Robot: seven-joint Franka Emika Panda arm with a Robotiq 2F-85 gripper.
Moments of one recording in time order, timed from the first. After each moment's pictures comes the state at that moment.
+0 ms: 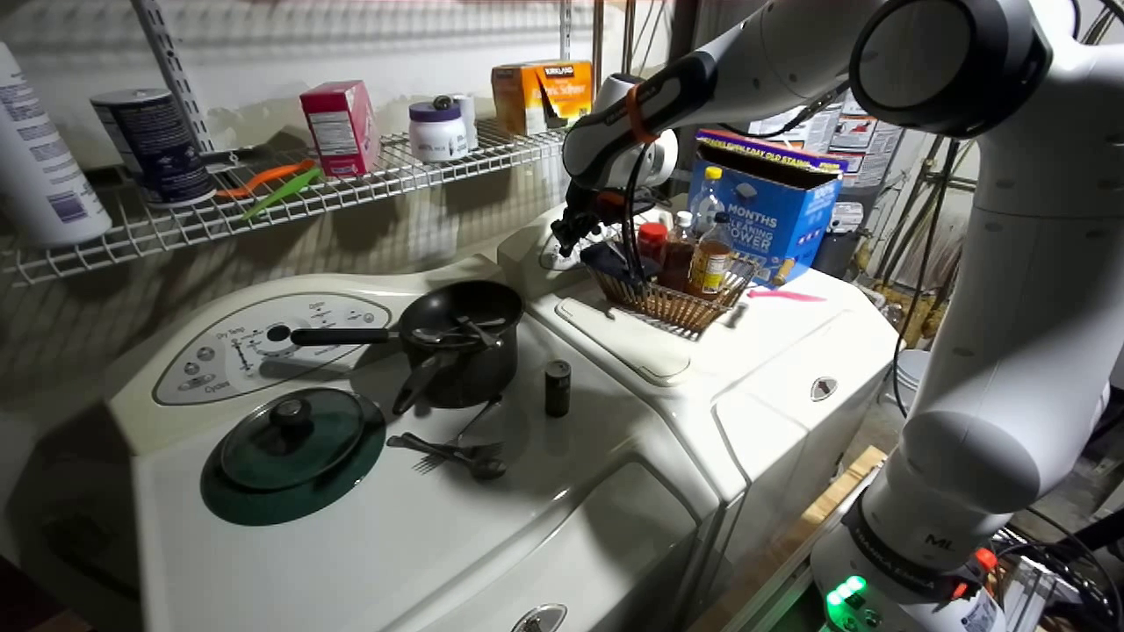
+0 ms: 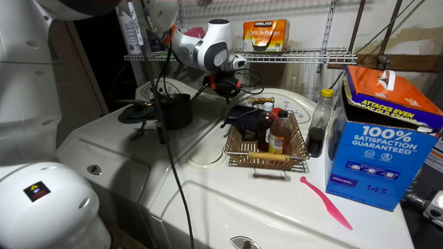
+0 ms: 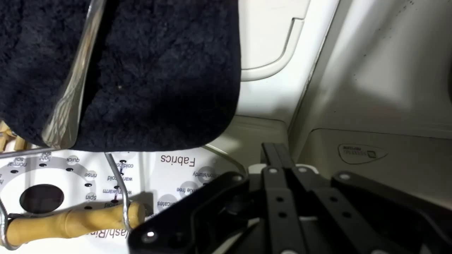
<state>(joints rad) -0.02 0.25 -0.01 -1.95 0.16 2.53 -0.31</state>
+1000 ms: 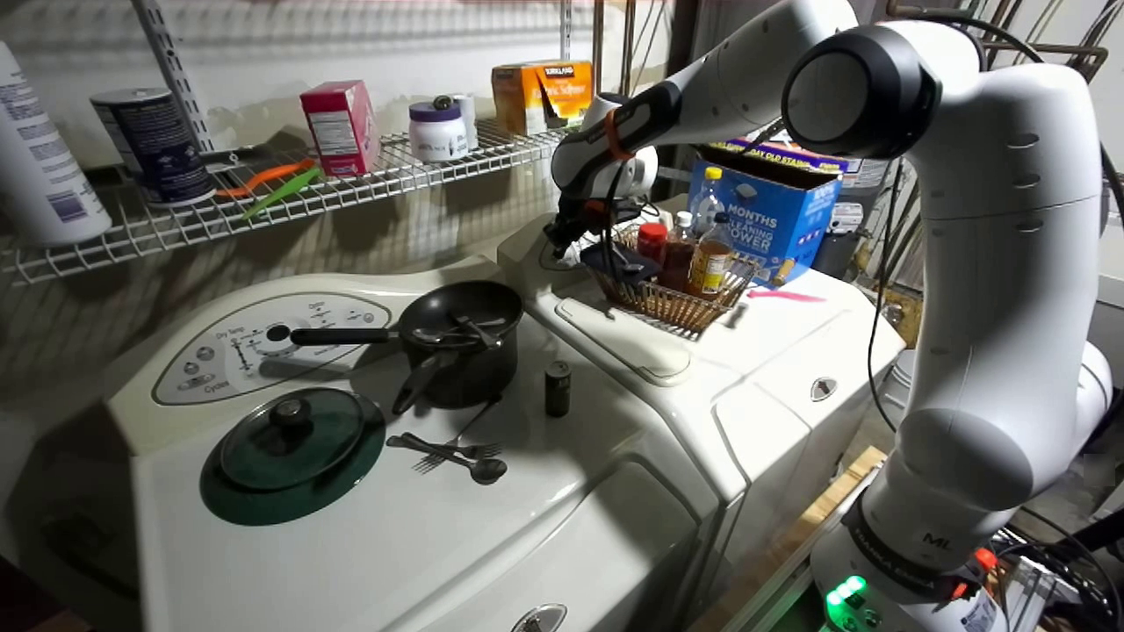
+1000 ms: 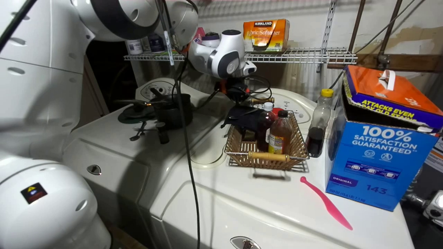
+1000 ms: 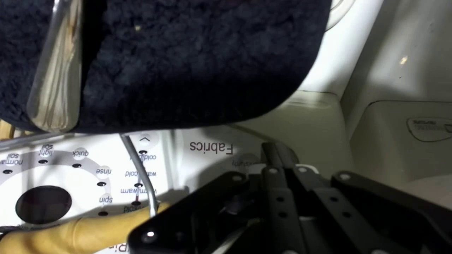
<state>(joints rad) -0.05 0.45 -0.01 -1.76 0.16 2.54 -0.27</state>
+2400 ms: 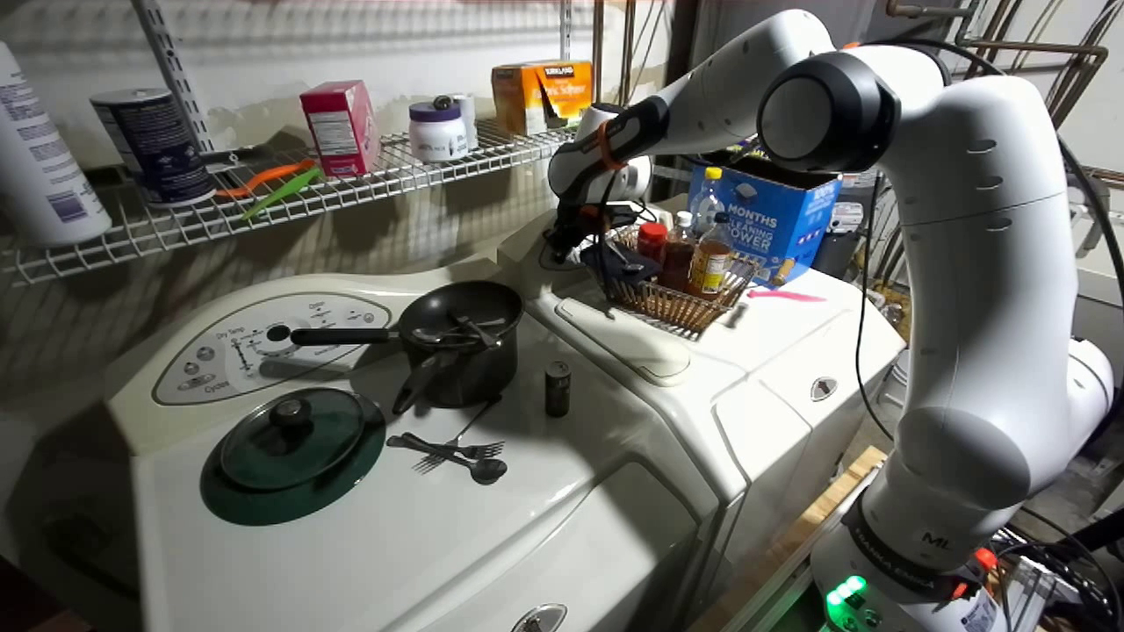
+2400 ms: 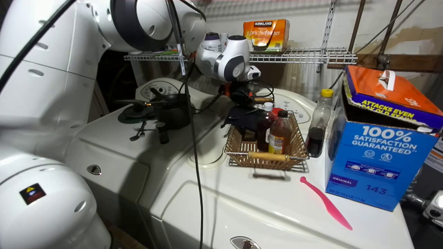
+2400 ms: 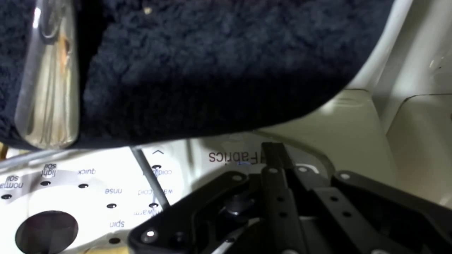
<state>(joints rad) -0.06 0.54 -0.01 -1.65 0.14 2.50 -0.20</state>
